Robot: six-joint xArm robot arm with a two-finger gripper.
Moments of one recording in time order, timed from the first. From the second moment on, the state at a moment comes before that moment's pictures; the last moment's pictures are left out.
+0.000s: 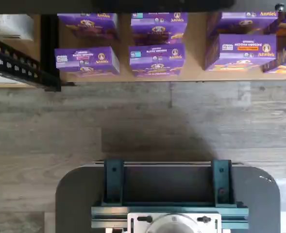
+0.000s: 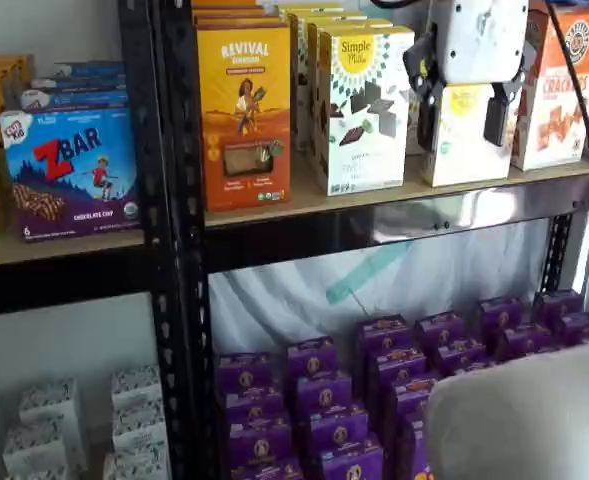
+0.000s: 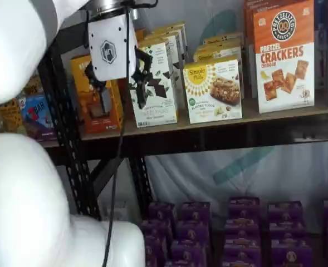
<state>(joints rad) 0.01 -0.85 -1.14 0.04 1.99 0.03</state>
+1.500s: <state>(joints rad) -0.22 -0.85 -1.07 -0.01 1.70 -0.21</state>
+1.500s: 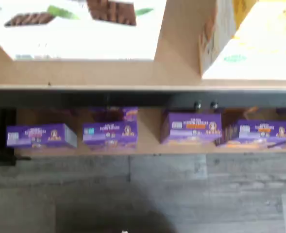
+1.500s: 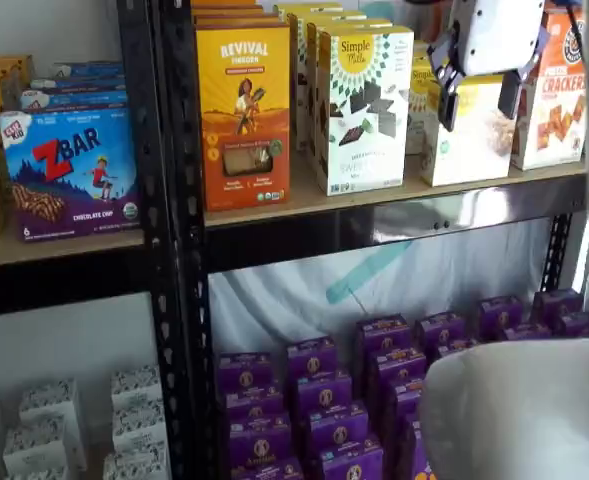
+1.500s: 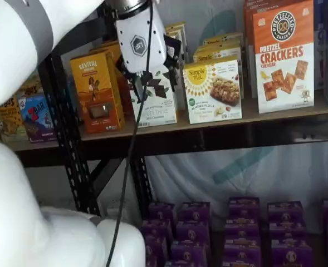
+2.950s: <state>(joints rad) -0.55 -0.47 -1.35 0.34 1.89 -2.01</state>
